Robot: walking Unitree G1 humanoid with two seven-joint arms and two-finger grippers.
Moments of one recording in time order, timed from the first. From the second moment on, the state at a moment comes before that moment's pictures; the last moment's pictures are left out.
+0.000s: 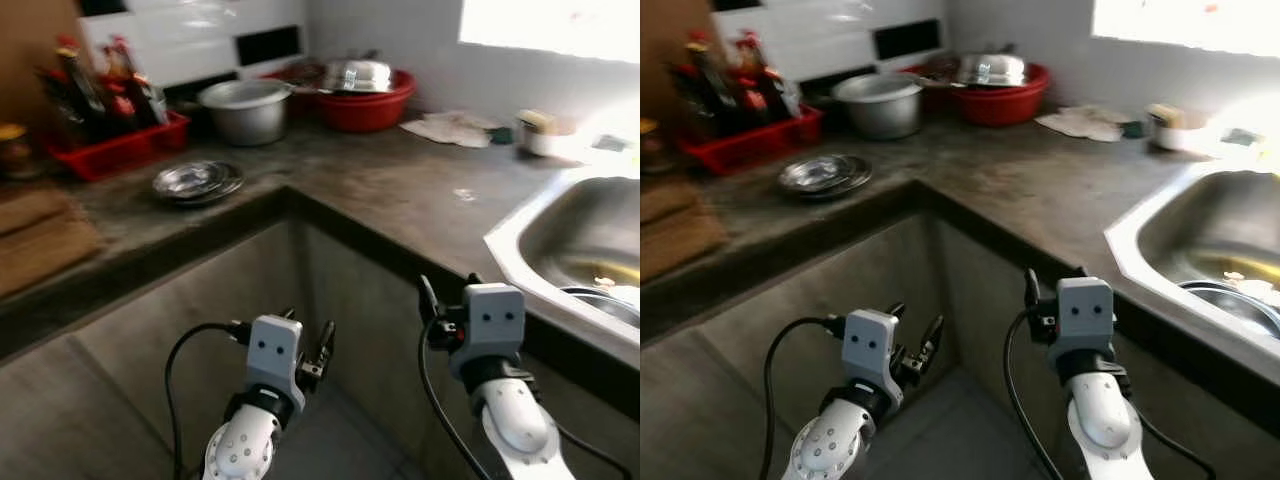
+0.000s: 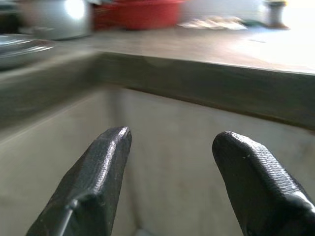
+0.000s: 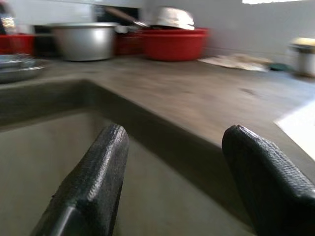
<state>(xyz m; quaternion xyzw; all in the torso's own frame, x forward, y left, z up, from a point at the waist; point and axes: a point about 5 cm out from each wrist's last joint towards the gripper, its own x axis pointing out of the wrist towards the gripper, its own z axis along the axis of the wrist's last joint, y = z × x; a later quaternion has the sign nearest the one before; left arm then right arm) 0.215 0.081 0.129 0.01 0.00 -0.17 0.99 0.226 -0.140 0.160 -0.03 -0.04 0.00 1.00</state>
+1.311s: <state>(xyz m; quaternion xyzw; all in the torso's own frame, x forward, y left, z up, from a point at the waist) 0.214 0.088 0.123 0.03 0.00 -0.16 0.99 0.236 -0.117 0.166 -0.01 -0.05 0.07 1.00</state>
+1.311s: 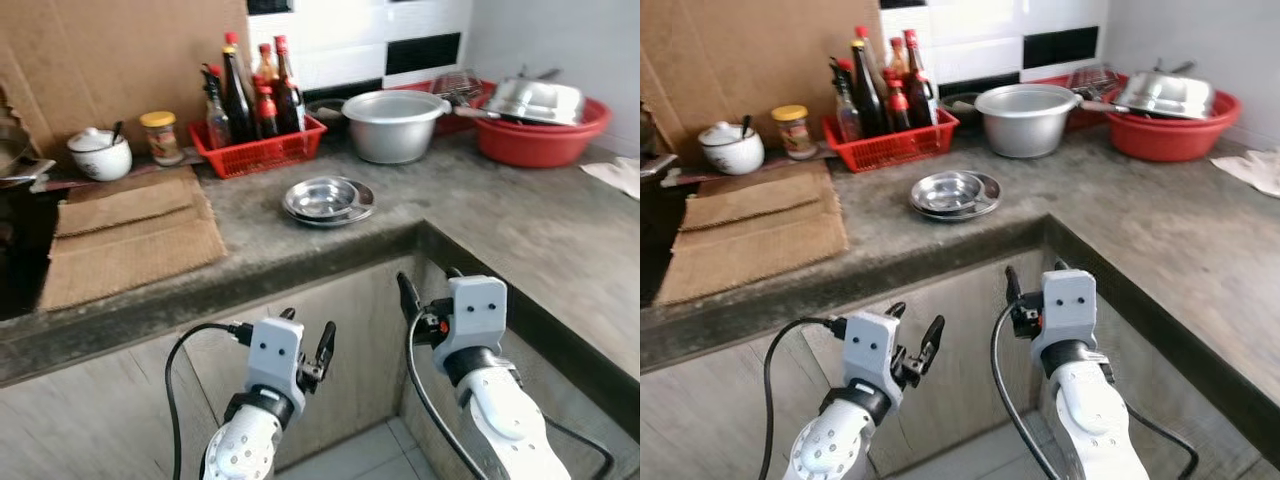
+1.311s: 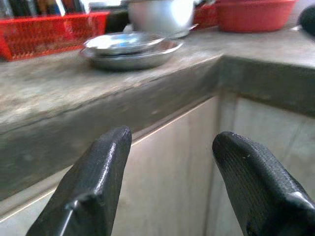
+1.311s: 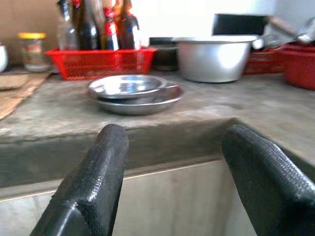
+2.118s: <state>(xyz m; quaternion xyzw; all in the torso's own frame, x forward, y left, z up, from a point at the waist) 0.215 0.087 0.124 0.03 0.00 -0.16 0.99 0.252 -0.121 0.175 0.00 -0.06 0.08 0.99</state>
